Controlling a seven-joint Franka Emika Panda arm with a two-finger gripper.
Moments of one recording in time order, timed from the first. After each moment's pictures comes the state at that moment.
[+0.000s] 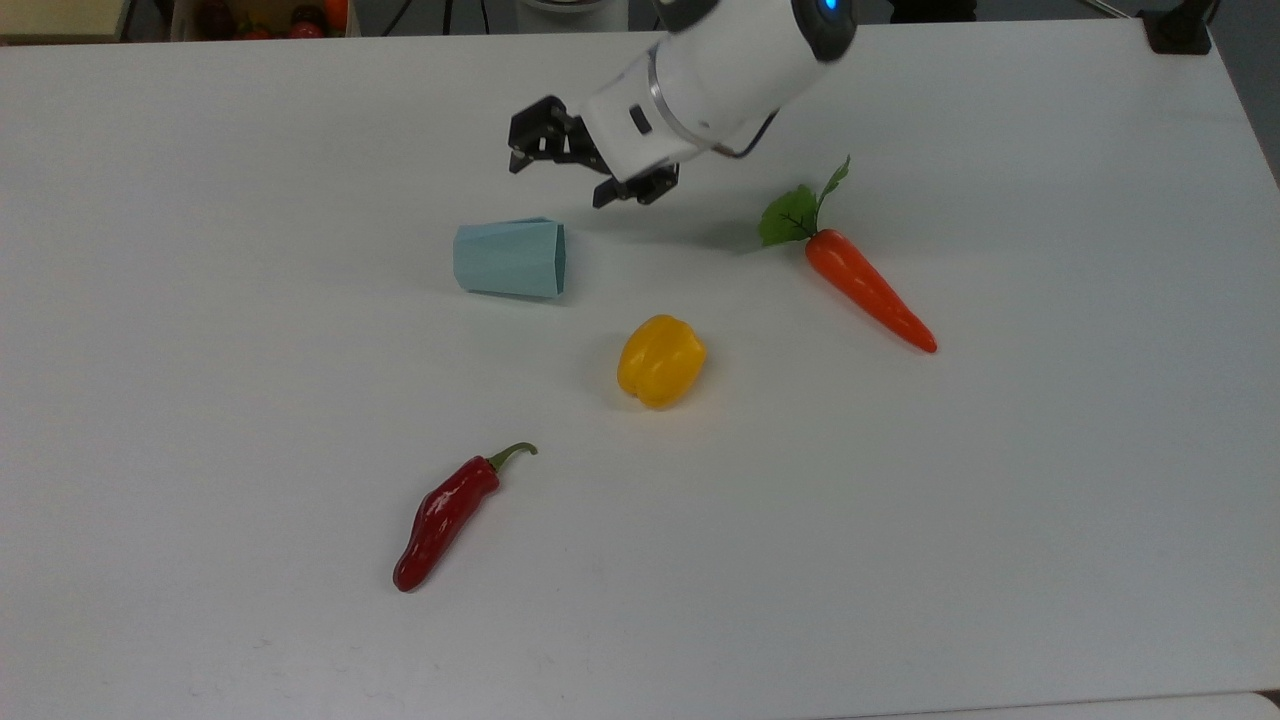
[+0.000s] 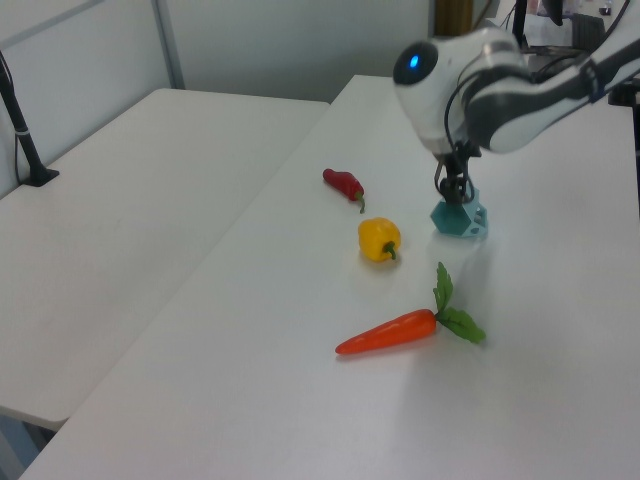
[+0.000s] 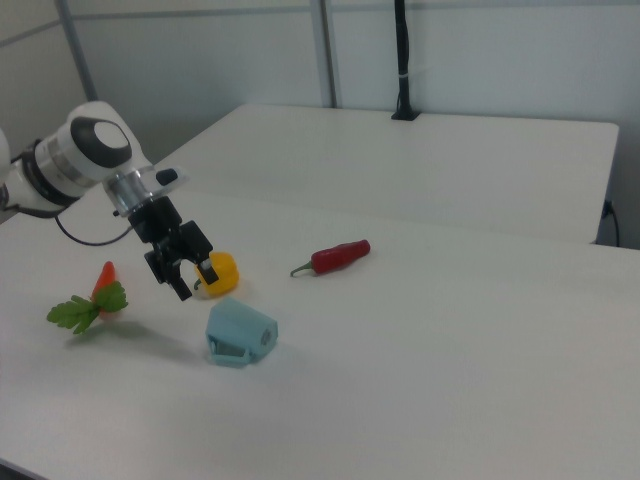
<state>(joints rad) 0.26 0.34 0.08 -1.71 -0.59 1.64 0.51</state>
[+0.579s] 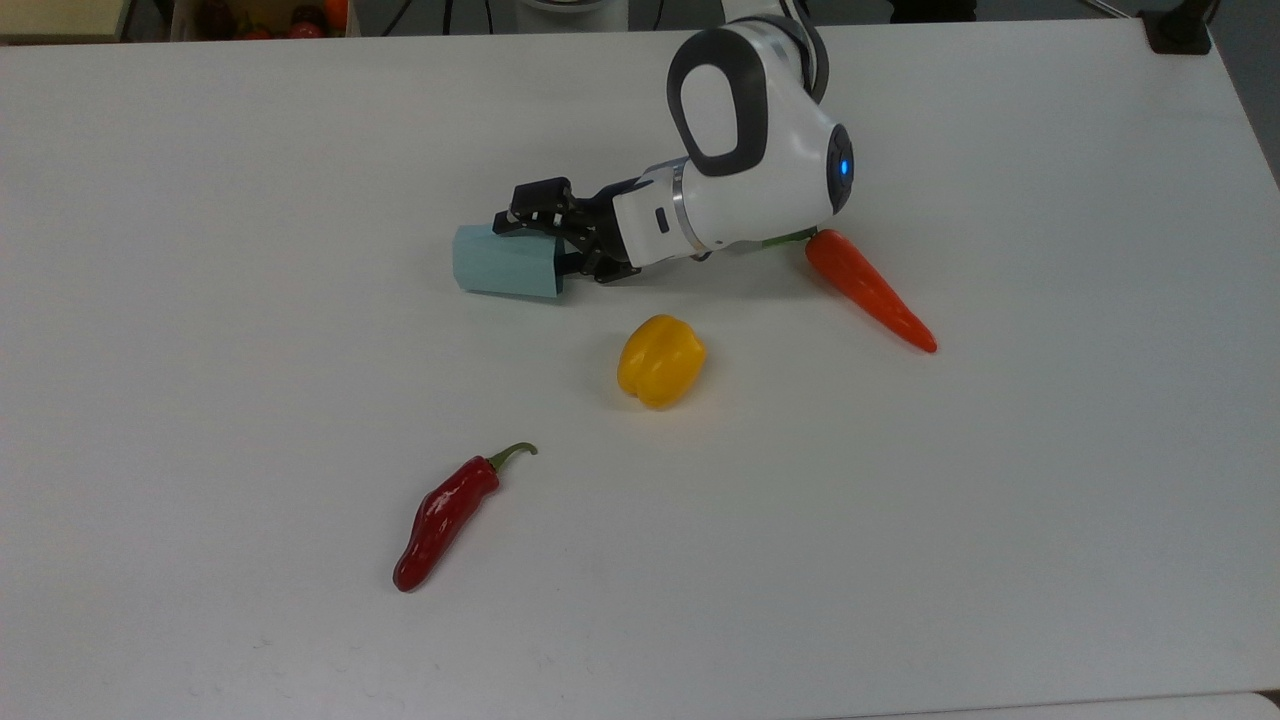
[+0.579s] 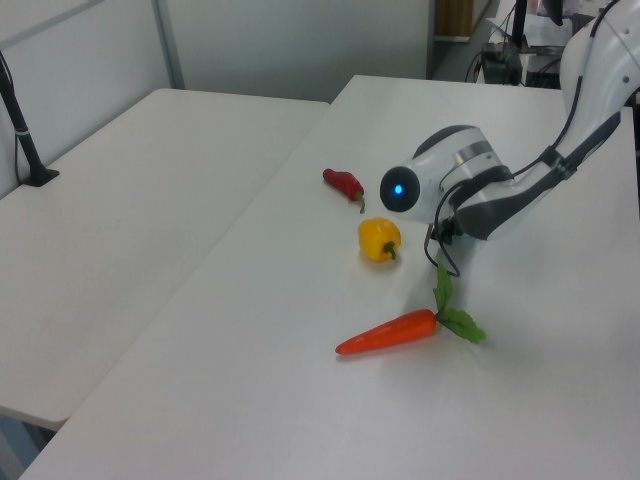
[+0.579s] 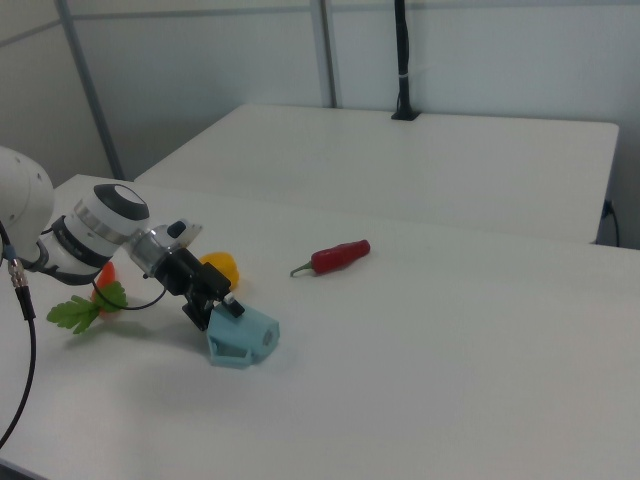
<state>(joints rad) 0.30 0.55 0.08 -1.71 -0.89 1.63 0.81</state>
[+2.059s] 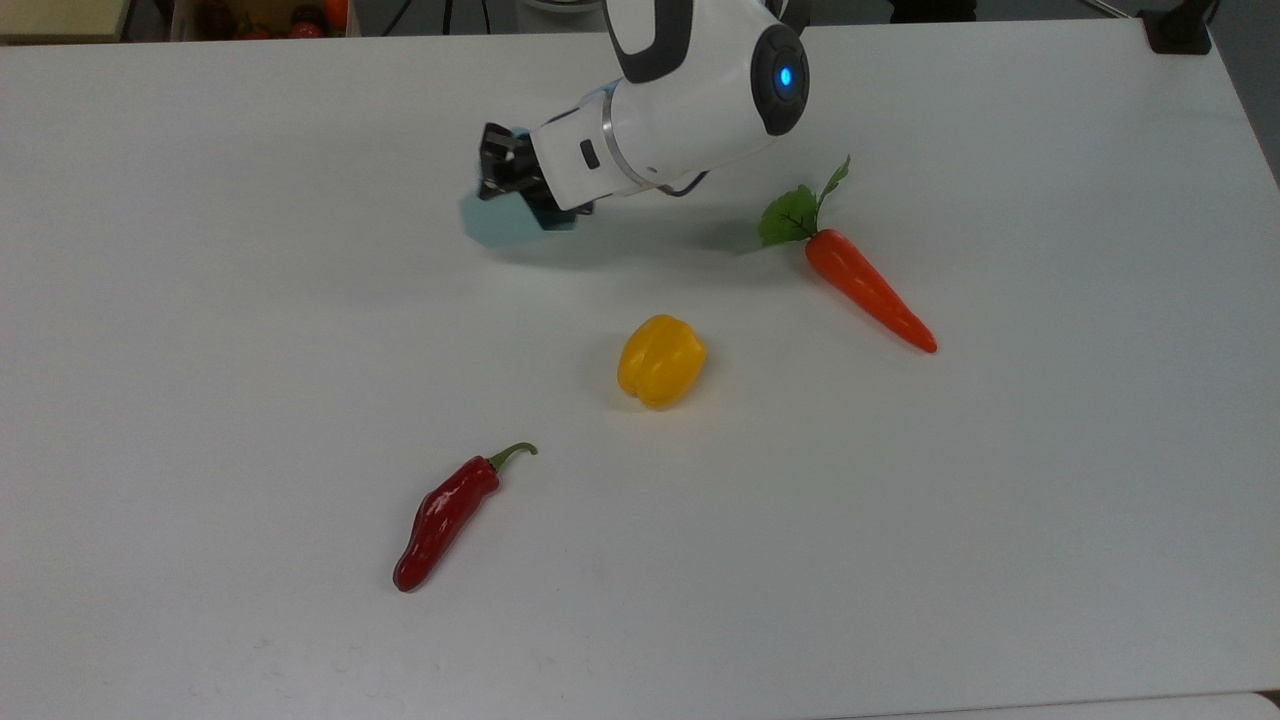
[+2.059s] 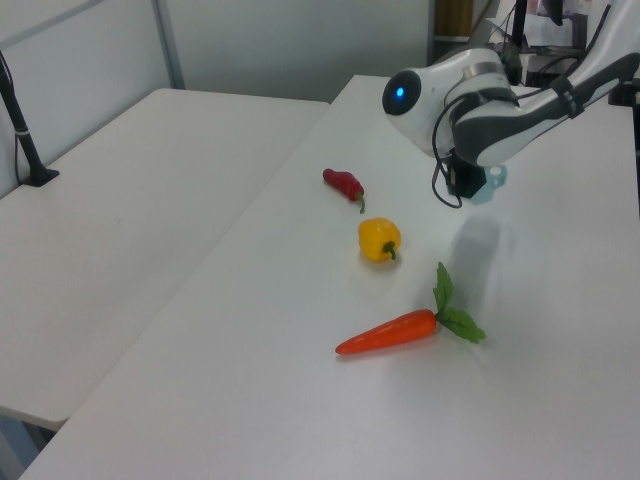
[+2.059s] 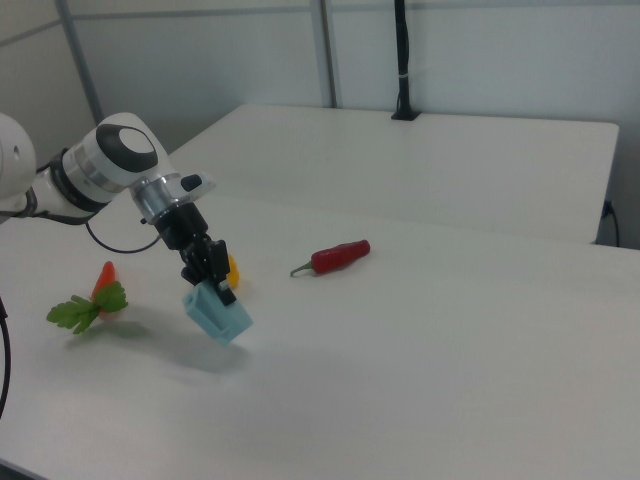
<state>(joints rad) 0.22 0.39 0.07 -1.67 -0.66 1.59 0.54</state>
